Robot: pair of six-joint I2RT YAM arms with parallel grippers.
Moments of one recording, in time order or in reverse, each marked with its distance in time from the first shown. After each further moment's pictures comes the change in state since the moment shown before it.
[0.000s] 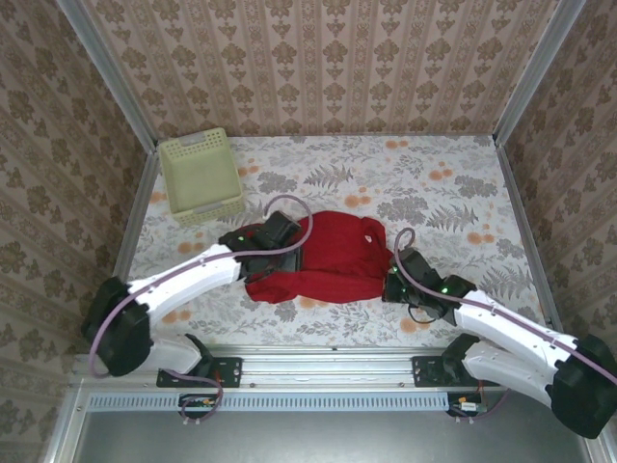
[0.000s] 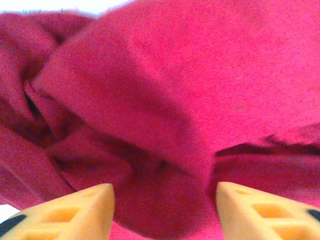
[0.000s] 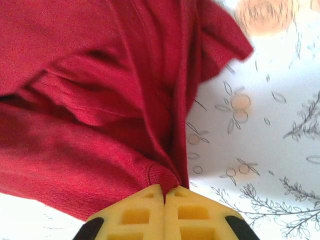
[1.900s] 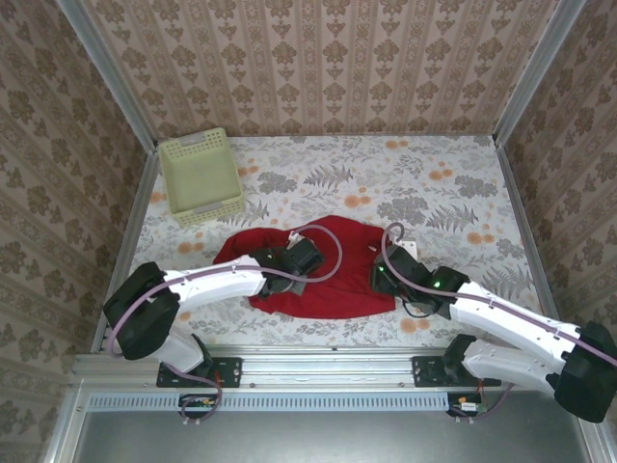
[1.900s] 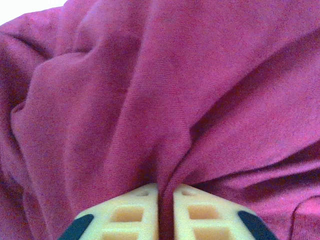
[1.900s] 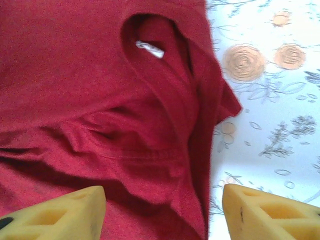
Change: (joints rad) left arm -0.156 0.100 -0.061 0.071 -0.204 0.156; right arm 0.137 0.062 0.179 -0.128 0.204 0.022
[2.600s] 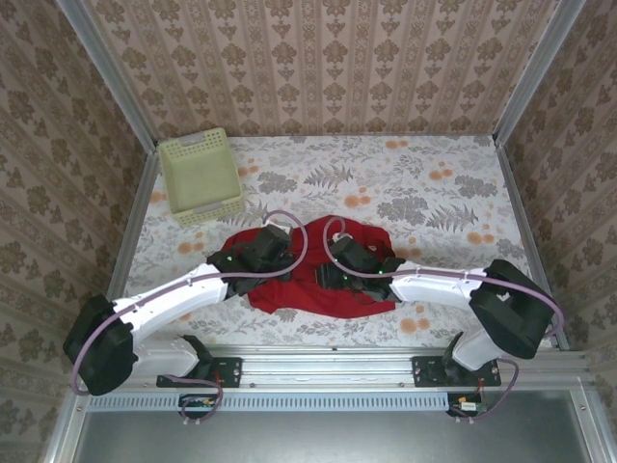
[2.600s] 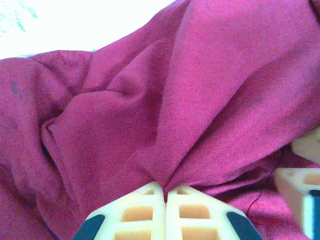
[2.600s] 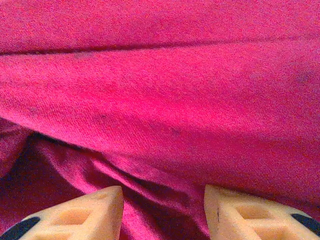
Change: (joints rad) left arm 0.146 -0.270 -0.121 0.142 0.196 -0.018; right arm 0.090 0.502 0.100 0.568 -0.251 -0.092
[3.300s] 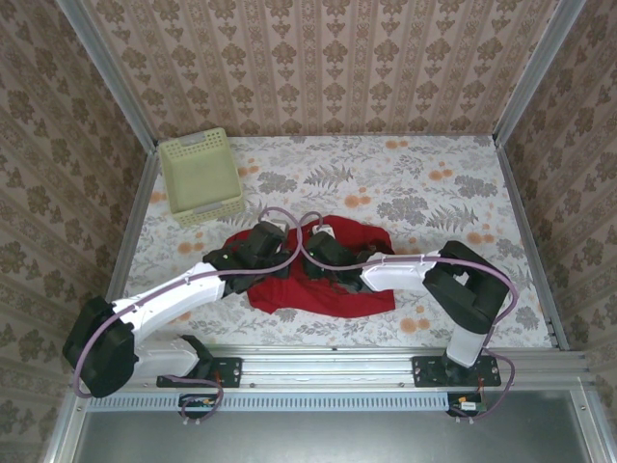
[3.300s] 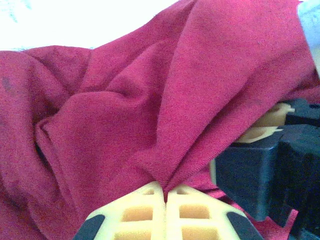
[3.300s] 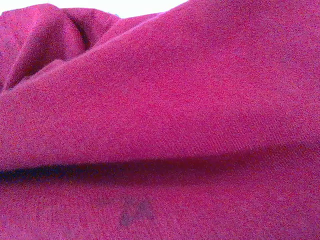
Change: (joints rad) left arm 0.054 -0.003 -0.014 0.025 0.066 -0.019; right arm 0.018 0.241 0.168 0.104 0.105 0.008
